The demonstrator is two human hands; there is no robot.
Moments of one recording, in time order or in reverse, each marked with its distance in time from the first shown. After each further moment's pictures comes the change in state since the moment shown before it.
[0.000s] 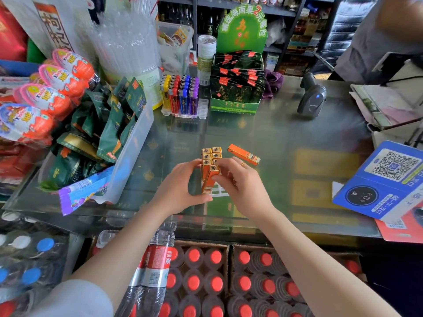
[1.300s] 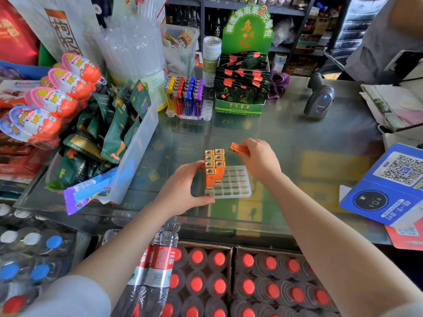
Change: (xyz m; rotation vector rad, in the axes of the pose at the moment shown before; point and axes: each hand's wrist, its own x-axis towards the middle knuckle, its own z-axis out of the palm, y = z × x) left_hand 0.001 -0.005 0.003 0.050 0.004 -0.021; right_hand 0.065 0.082 -0.001 -0.314 -0.060 0.298
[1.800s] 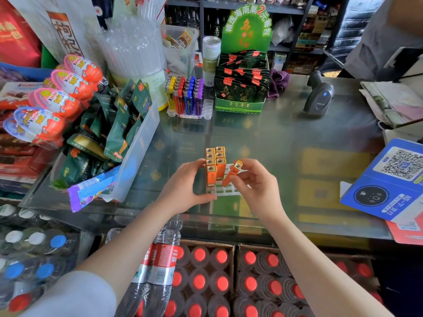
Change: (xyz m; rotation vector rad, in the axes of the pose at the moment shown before) left_hand -0.001 0.004 -0.001 0.025 0.008 0.024; right_hand -0.090 -0.026 0.004 0.796 0.117 -0.108
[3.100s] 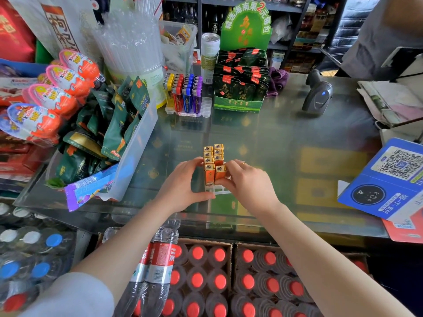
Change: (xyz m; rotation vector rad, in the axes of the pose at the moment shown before) left_hand 0.001 0.001 0.001 -0.022 0.004 -0.054; right_hand 0.016 -0.018 0.005 -0.846 -0.193 -0.317
